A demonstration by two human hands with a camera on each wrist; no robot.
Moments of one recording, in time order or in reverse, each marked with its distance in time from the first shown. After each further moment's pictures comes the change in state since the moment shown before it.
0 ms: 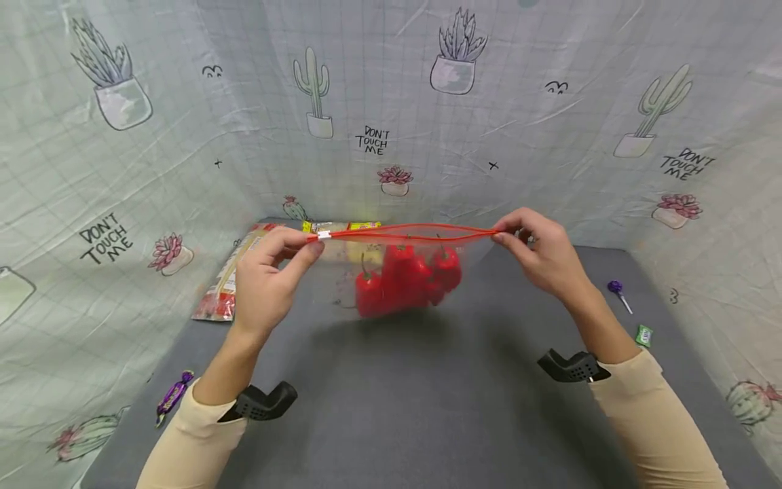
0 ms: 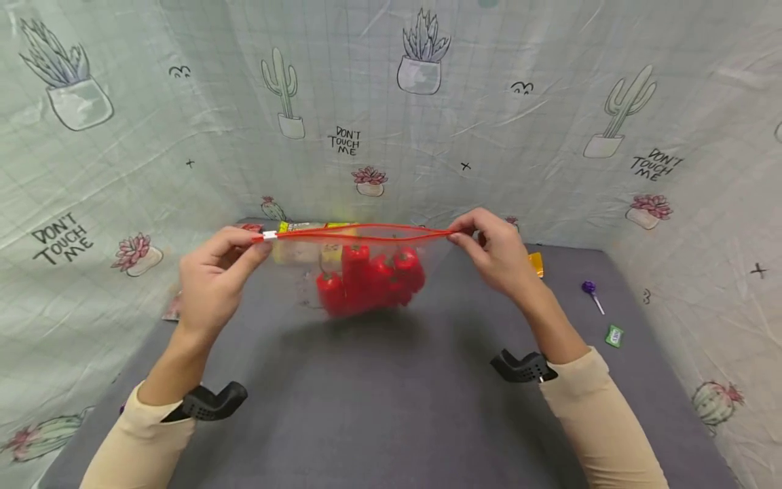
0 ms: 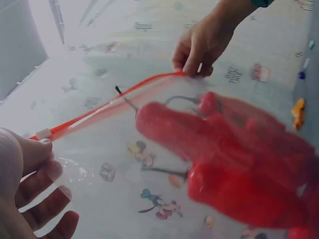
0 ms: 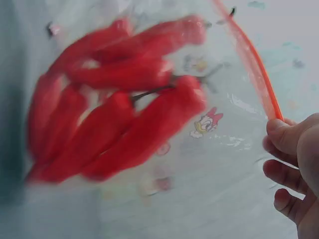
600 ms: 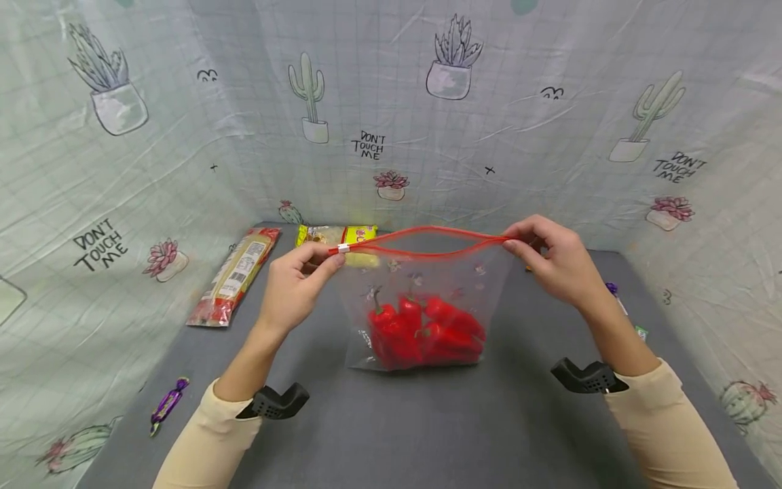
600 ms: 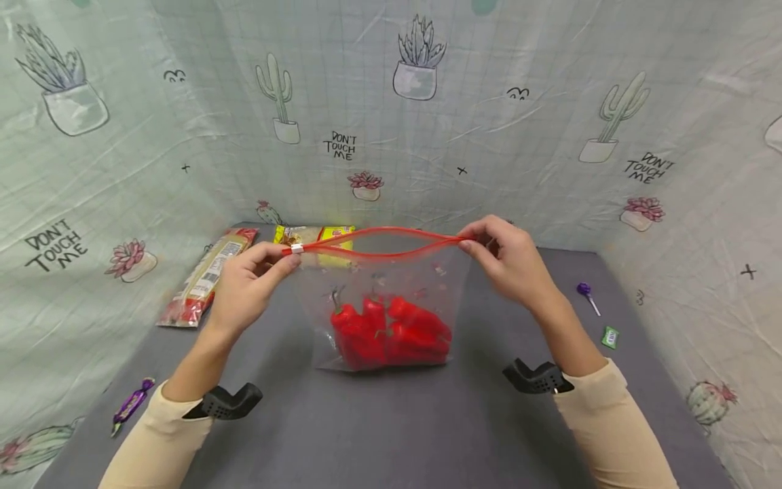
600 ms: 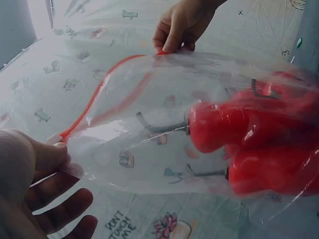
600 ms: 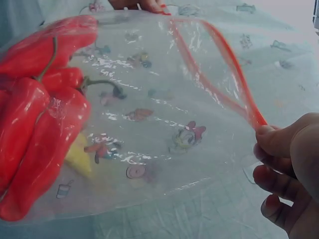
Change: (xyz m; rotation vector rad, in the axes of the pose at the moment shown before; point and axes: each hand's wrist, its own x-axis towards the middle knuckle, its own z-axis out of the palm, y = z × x) left_hand -0.007 -0.046 0.017 0.087 -0.181 -0.158; right_hand -0.006 -0.035 -0.022 -0.048 -0.035 0.079
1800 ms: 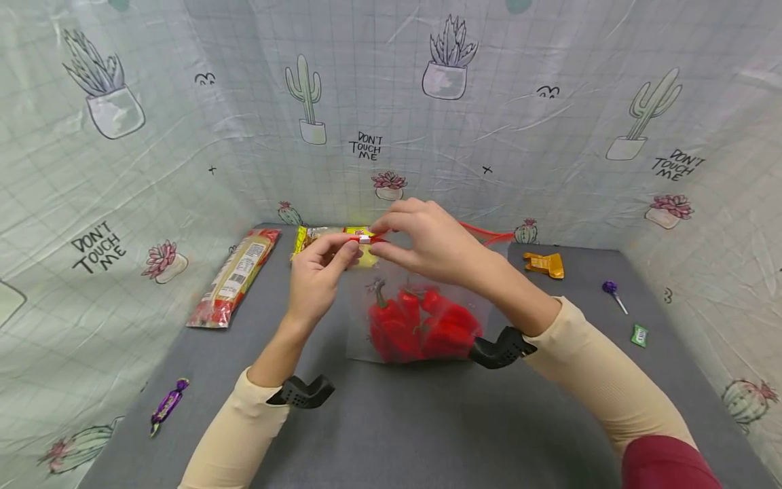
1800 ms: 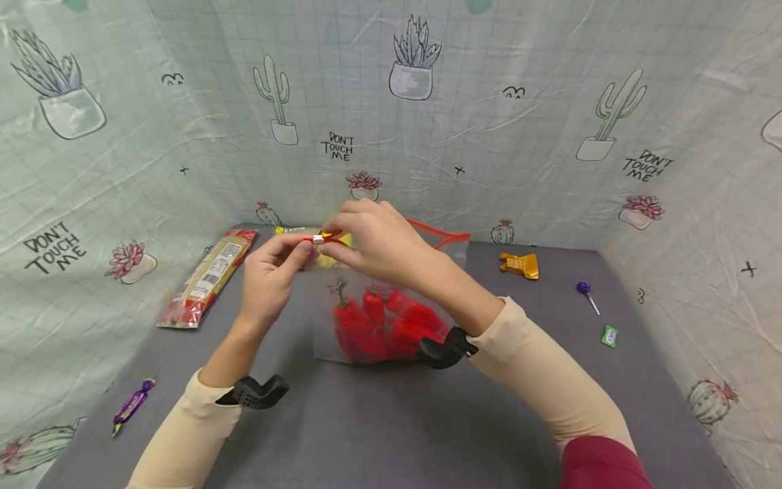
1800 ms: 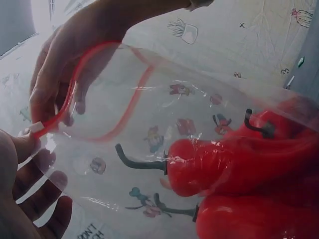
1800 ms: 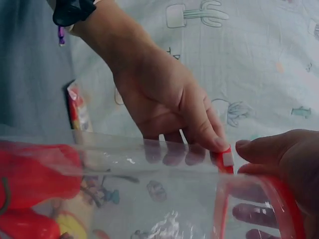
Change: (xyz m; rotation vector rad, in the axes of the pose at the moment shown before) left_hand 0.013 0.008 0.037 -0.364 0.033 -0.025; right_hand 0.079 -0.071 0.077 -0.047 -0.317 -0.268
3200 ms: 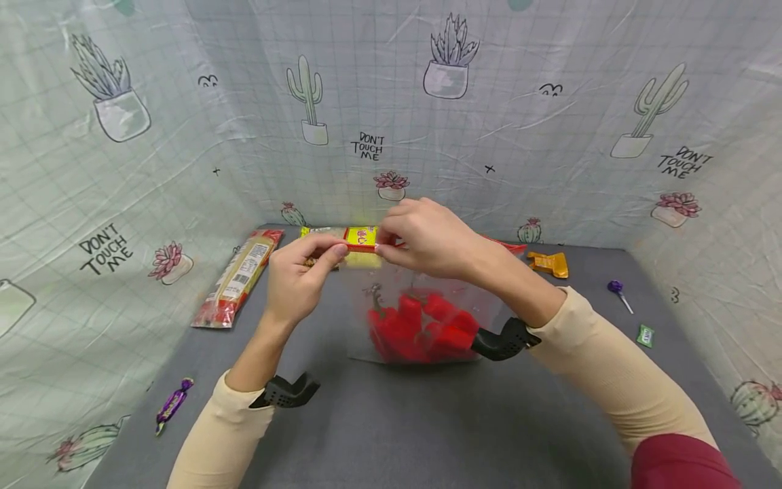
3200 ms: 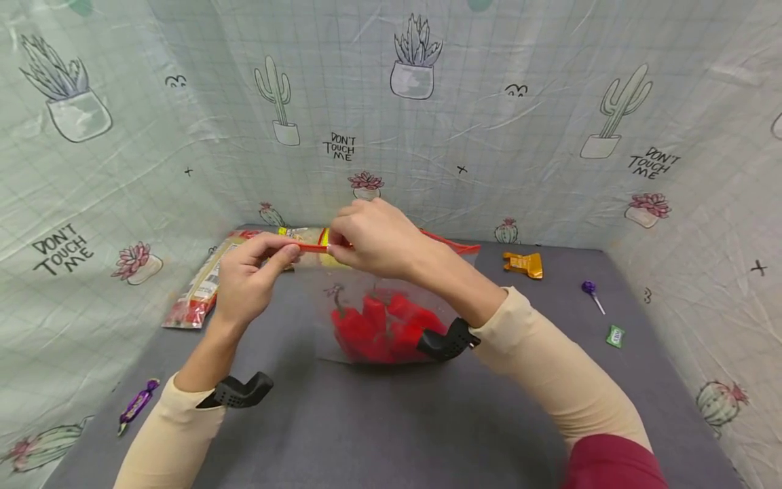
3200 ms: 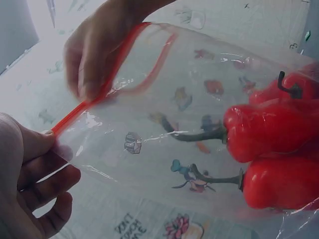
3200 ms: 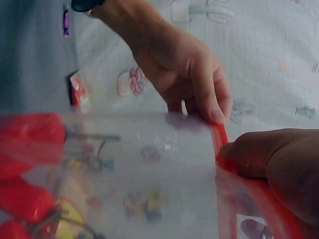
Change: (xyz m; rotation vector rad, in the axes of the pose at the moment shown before) left_hand 0.002 0.020 -0.023 0.304 0.004 0.282; right_hand 0.009 -0.002 -0.010 -0.126 -0.152 -0.016
